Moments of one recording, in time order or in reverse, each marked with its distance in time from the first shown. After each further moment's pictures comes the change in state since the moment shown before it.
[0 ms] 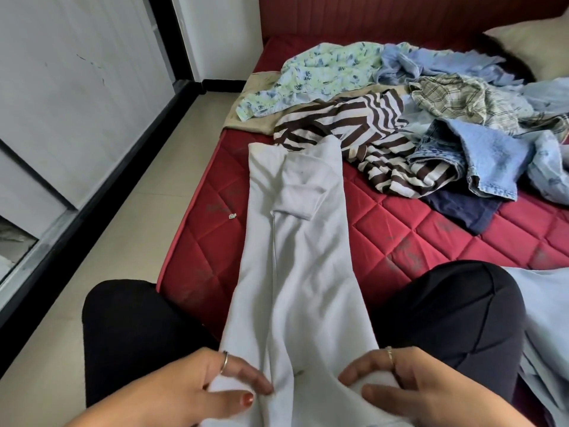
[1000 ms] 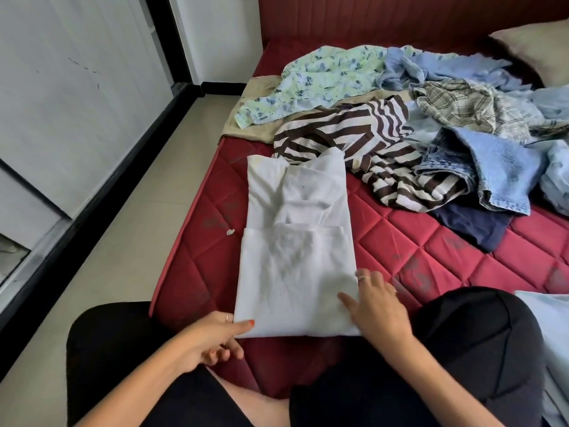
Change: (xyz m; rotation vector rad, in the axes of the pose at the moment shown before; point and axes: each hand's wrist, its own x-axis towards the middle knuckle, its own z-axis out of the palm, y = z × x) left_hand 0.106 -0.060 -0.051 -0.349 0.371 -0.660; right_hand 0.150 0.043 -0.057 -0.964 0.813 0.225
